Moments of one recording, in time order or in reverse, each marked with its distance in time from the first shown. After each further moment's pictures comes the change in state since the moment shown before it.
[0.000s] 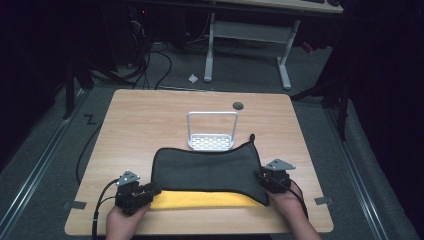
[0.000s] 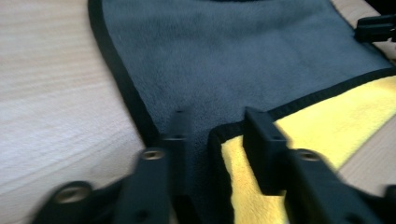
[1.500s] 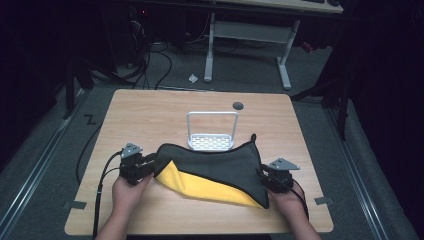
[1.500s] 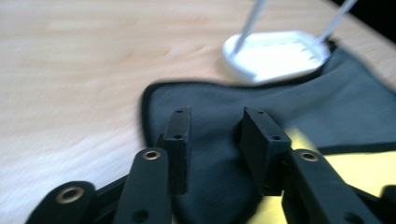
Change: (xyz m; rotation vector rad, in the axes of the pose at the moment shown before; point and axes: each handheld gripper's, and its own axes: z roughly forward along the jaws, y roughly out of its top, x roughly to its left) left arm 0.010 0.078 0.014 -0.139 0.061 0.068; right arm 0.001 0.003 -0.009 -0.034 -0.022 0.031
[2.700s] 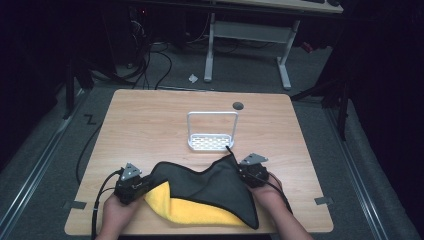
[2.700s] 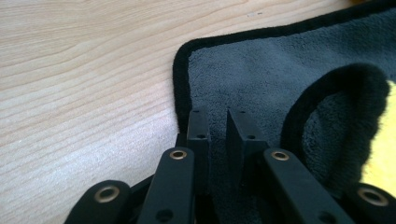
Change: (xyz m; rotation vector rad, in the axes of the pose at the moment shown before) left arm 0.014 -0.066 -0.010 0.160 0.045 0.130; right arm 0.045 0.030 0.032 0.090 0.058 -0.128
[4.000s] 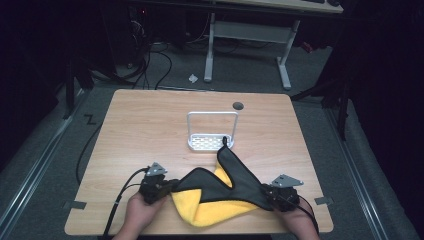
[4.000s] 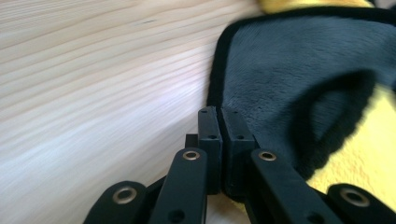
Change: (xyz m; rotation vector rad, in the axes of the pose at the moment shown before) left arm -0.047 0.023 0.023 0.057 -0.165 -0.023; right arm -0.018 -0.070 -0.064 0.011 0.033 0.052
